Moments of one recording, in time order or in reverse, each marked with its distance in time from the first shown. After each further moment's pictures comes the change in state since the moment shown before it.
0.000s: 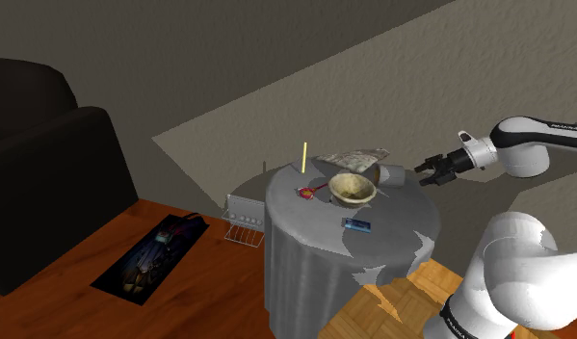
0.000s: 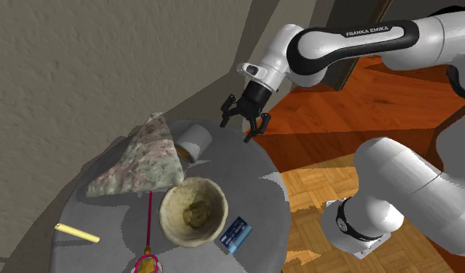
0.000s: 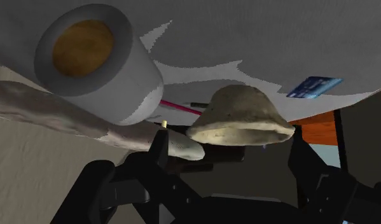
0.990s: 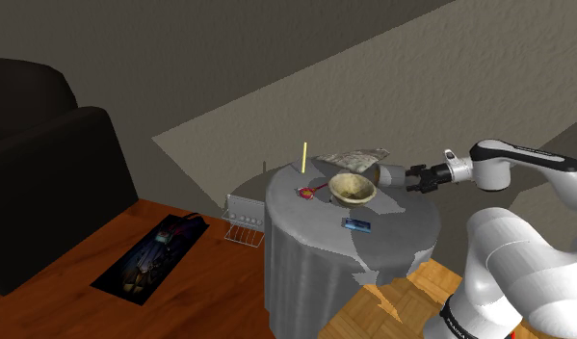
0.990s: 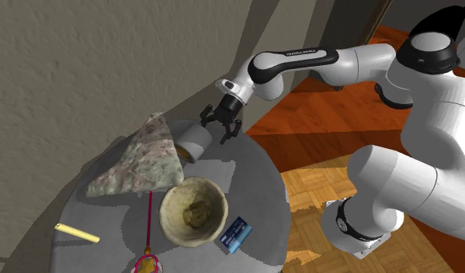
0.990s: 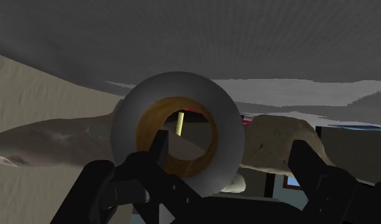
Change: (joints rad) arm 0.442 -0.227 -0.395 0.382 -0.025 -0.036 -0.302
